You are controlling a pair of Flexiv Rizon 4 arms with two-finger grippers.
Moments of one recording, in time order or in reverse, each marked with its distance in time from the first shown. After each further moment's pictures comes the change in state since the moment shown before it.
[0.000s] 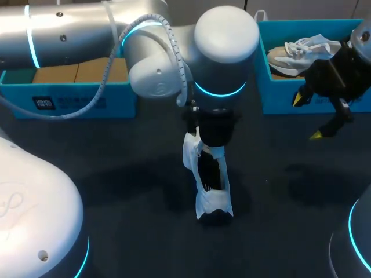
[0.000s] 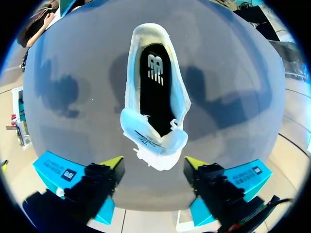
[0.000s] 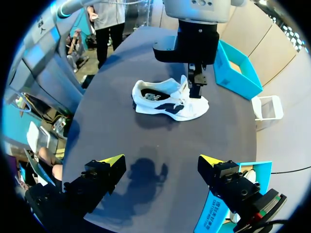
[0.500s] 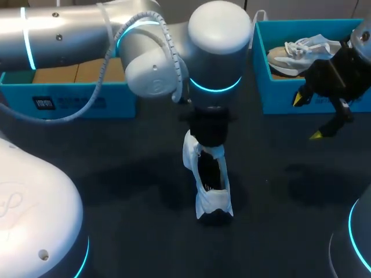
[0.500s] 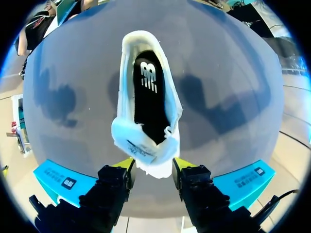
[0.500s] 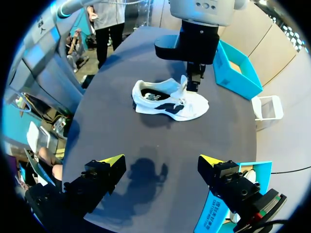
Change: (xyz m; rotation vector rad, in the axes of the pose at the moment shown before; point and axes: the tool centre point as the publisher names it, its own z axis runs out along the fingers) left arm 0.007 -0.012 0.004 0.073 -0.004 0.040; right arm 0.000 0.000 0.000 0.000 0.000 0.000
